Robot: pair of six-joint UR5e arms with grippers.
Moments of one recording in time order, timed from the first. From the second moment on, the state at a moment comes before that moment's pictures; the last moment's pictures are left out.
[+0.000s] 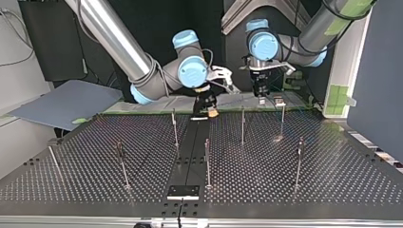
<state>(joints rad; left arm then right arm) -0.19 -1.87 -2.11 -2.46 -1.92 -1.68 2.43 -0.87 1.15 0.09 1.73 1.59</state>
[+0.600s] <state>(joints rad) -0.19 -1.96 -2.06 -2.35 -1.82 -1.68 2.40 -0.86 1.25 0.01 1.72 1.62</state>
